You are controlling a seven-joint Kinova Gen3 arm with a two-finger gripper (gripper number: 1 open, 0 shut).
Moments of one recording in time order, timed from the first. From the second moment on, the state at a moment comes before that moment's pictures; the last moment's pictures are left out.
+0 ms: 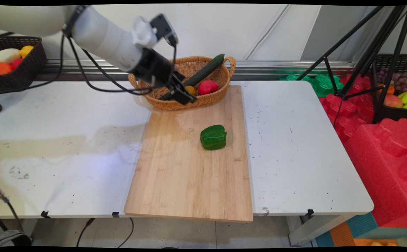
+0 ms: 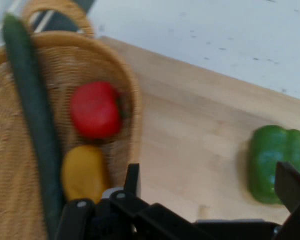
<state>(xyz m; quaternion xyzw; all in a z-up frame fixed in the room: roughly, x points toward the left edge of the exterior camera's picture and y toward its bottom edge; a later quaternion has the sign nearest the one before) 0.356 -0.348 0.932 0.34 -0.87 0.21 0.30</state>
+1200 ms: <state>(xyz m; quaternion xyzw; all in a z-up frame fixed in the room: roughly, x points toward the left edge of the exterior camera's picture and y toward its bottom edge) 0.383 -0.502 0.912 0.47 -0.80 0.26 0.27</state>
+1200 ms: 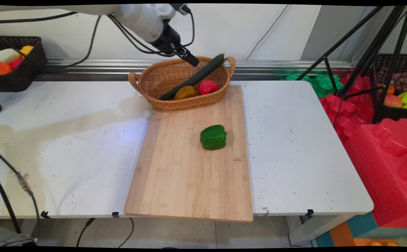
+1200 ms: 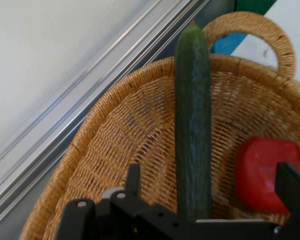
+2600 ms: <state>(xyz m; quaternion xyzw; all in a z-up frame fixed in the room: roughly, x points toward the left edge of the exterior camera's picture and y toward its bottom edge) 0.348 -0.601 0.830 0.49 -0.81 0.22 0.23</state>
